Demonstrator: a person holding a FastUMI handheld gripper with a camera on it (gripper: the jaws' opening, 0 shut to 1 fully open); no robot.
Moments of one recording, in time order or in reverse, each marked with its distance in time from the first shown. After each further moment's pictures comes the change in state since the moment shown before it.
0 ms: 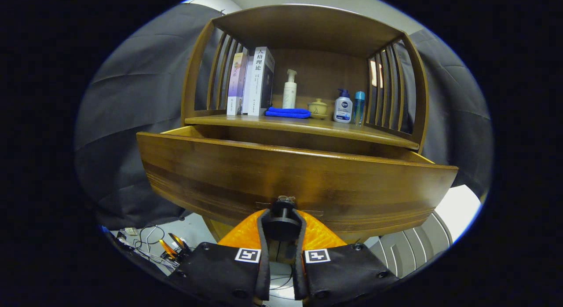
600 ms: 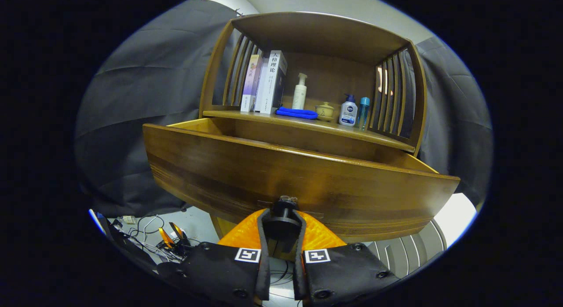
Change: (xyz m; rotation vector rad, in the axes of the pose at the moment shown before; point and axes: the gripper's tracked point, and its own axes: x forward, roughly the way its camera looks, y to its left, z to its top) arm -0.028 0.003 -0.014 -0.064 -0.014 0.038
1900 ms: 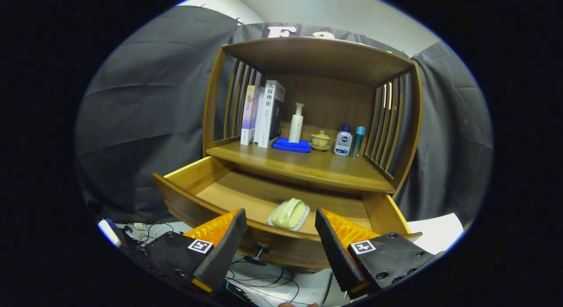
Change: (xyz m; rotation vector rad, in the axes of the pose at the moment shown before) arm -0.041 -0.043 0.110 -0.010 -0.037 0.047
